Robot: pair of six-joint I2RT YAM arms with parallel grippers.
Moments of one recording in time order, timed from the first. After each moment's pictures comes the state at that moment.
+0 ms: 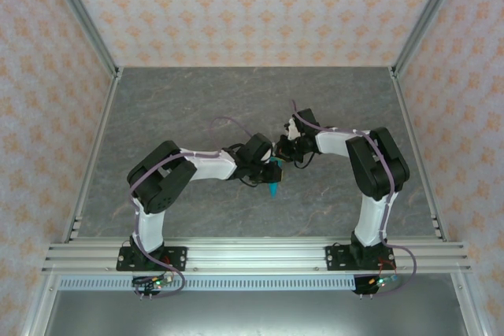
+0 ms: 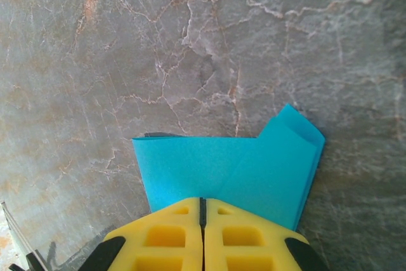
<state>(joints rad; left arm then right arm) -0.77 1.94 1.06 -0.07 0.34 -0.77 0.39 1.90 1.03 -0.22 -0.56 0.62</state>
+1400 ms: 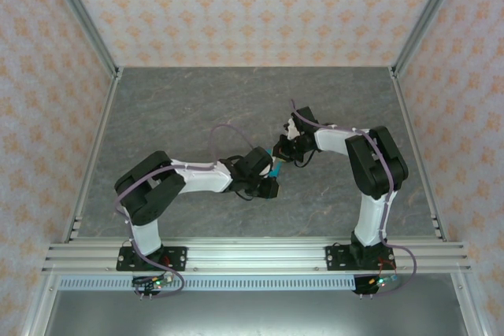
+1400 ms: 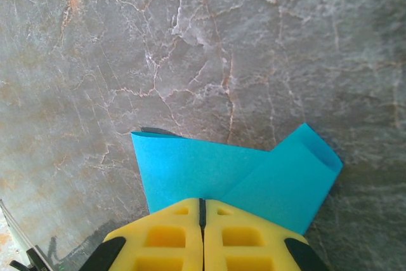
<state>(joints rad) -0.86 1.81 0.94 -0.13 0.30 -0.71 0.39 1.92 1.08 -0.31 -0.56 0.61</state>
